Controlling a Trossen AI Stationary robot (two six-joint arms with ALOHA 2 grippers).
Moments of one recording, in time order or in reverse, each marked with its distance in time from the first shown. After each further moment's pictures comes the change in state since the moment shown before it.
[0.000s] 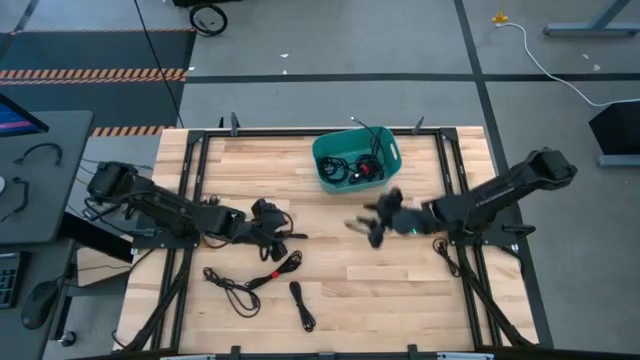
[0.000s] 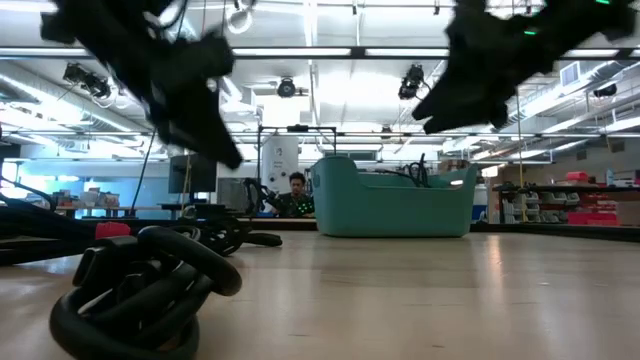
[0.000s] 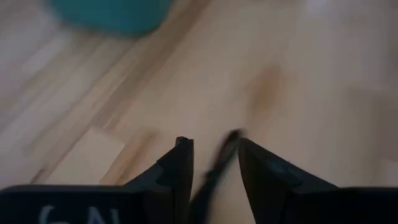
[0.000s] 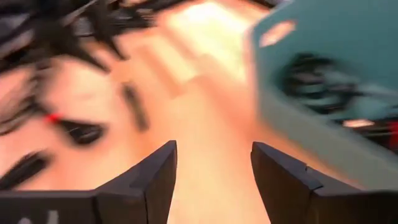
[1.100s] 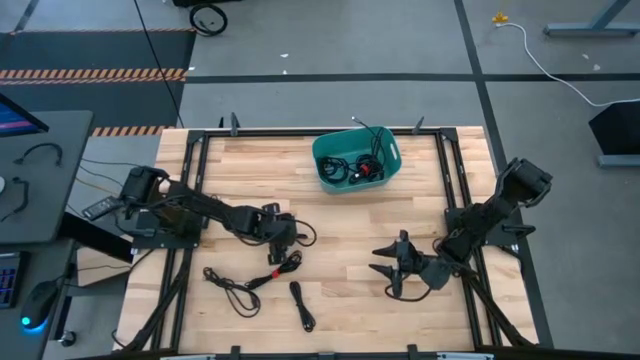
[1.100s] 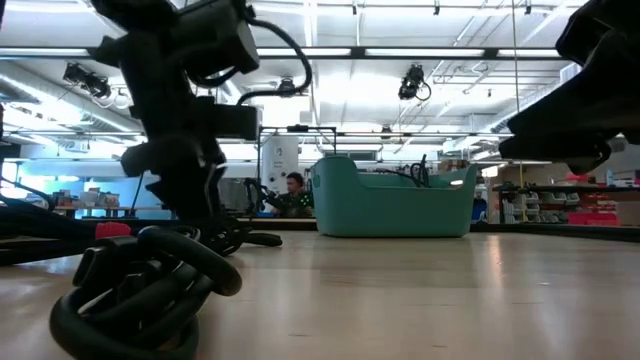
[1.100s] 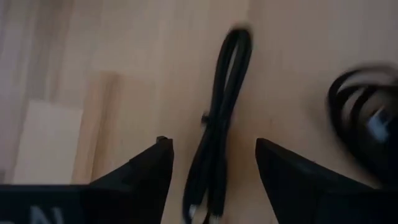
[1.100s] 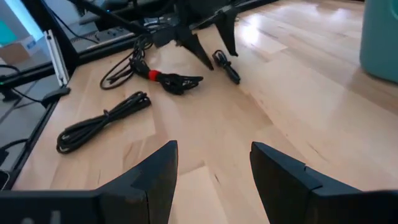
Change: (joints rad) left arm 0.092 0.281 0.174 -0.281 0.234 0.280; right arm 0.489 0.319 -0.236 0.670 0.295 0.092
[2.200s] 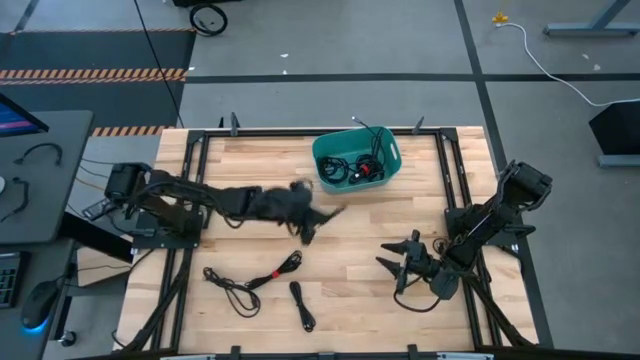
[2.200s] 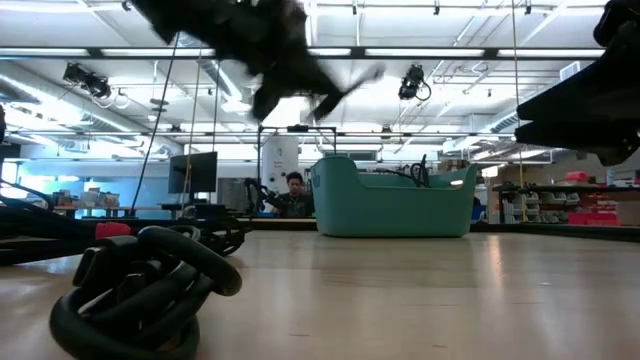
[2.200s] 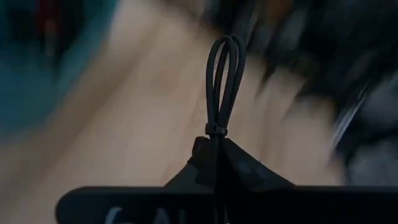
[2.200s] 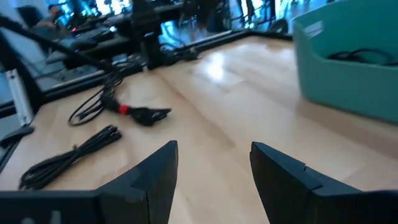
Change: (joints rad) left arm 0.127 -0.135 0.058 0.580 0.140 -0.294; right arm 0.111 0.026 0.003 -0.013 0.311 0.073
